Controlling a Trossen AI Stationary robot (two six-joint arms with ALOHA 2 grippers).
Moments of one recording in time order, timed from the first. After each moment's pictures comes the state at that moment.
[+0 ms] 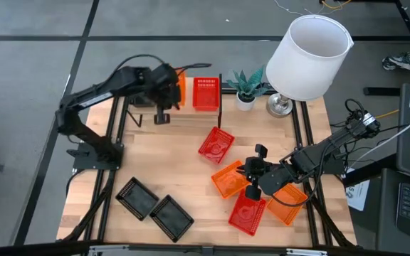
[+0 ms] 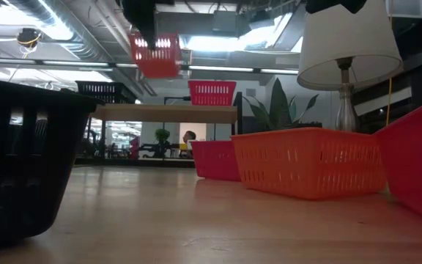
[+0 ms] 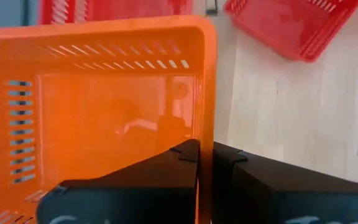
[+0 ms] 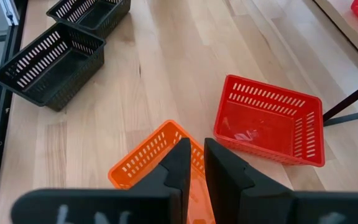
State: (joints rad) left arm 0.41 1.50 1.69 -1.24 -0.11 0.36; right arm 0.55 1.38 1.17 -0.68 0.57 0.59
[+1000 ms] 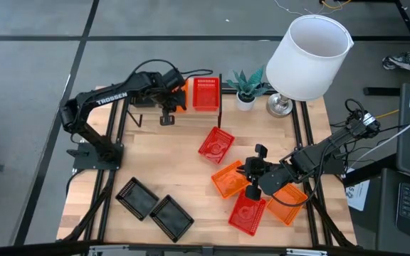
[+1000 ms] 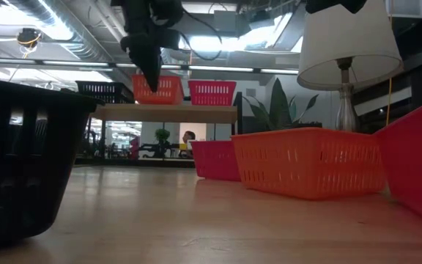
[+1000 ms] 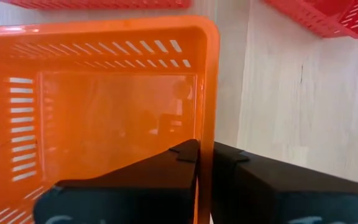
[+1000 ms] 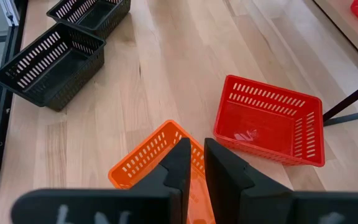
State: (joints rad) left arm 0.50 1.54 1.44 -1.02 -0.04 0.43; right arm 0.55 1.38 1.17 -0.68 0.57 0.59
